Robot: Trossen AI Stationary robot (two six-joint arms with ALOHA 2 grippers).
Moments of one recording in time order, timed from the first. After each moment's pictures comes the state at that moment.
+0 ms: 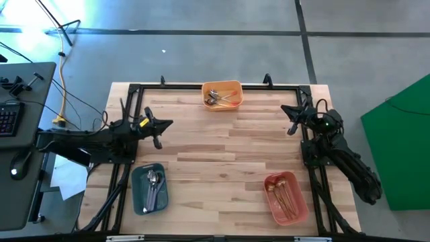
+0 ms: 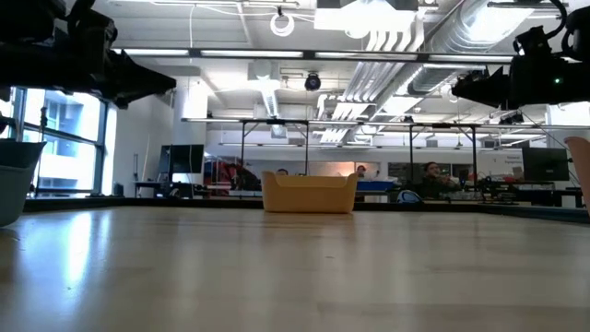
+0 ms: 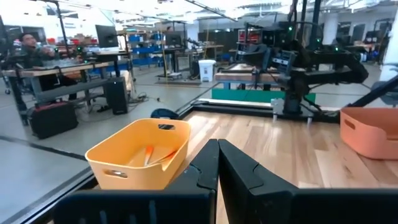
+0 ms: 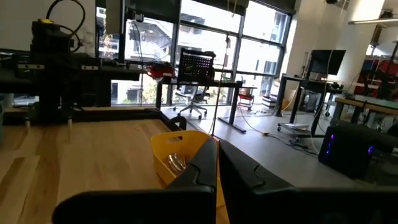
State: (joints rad) left arm 0.10 0.36 0.01 0.41 -0.27 0.05; right arm -0.94 0.00 0.05 0.08 -0.44 -0.11
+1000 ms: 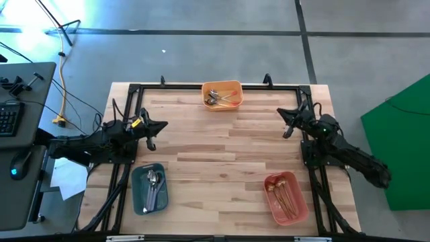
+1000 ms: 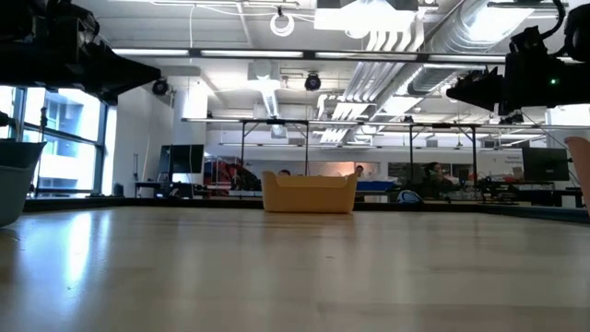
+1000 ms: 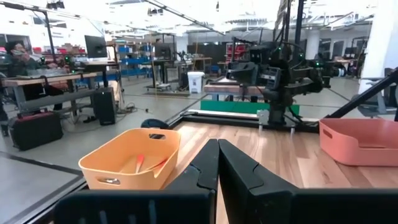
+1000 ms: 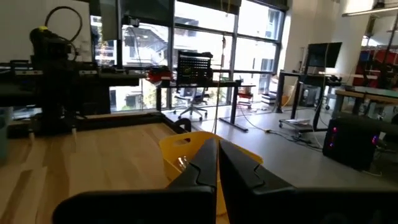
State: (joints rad) left arm 0.10 0.00 0.01 0.10 -0.22 0.04; right arm -0.62 0.01 0.01 0.12 -0.08 -0.06
